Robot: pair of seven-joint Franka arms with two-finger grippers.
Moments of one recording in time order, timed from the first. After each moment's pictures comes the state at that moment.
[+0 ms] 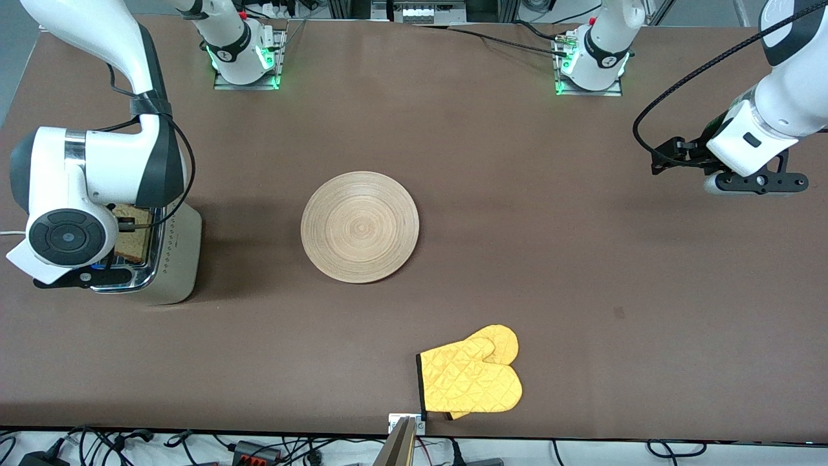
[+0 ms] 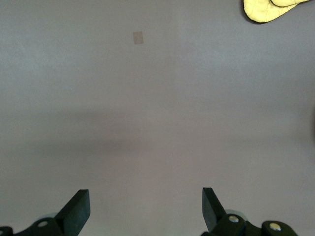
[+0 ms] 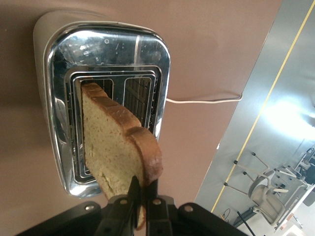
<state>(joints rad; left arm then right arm) 0.04 -0.01 -0.12 -1.75 -0.02 1.64 -0.09 0.31 0.55 -0.24 -1.29 -0.47 1.41 0.01</state>
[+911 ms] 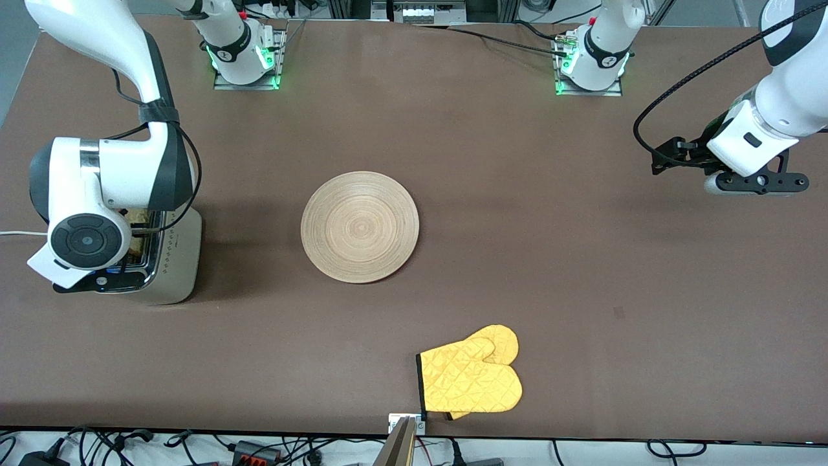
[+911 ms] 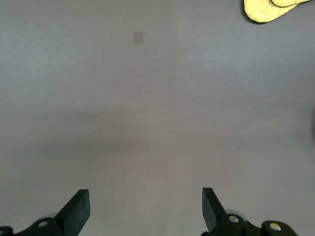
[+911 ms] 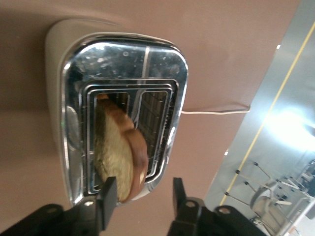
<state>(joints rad) 0.04 -0.01 -0.12 -1.75 -0.02 1.64 -0.09 0.31 0.53 -0.24 -1.35 -0.43 1.50 0.01</state>
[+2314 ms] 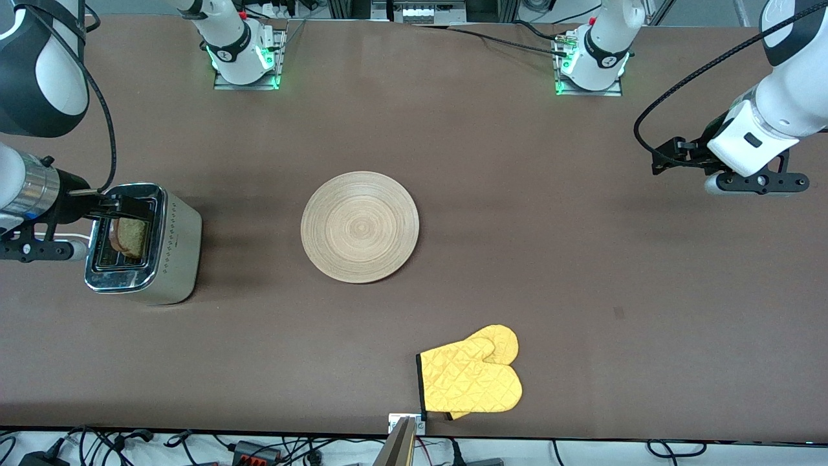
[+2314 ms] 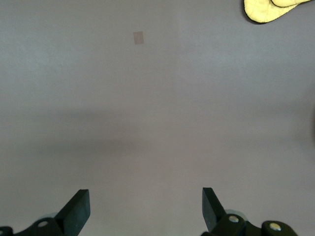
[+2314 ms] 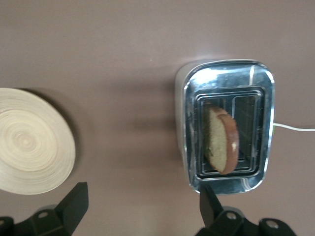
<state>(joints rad) 0.04 -0.01 -0.12 -1.75 -0.02 1.64 -0.09 0.26 0.37 -0.28 -1.29 0.08 1.51 0.01</state>
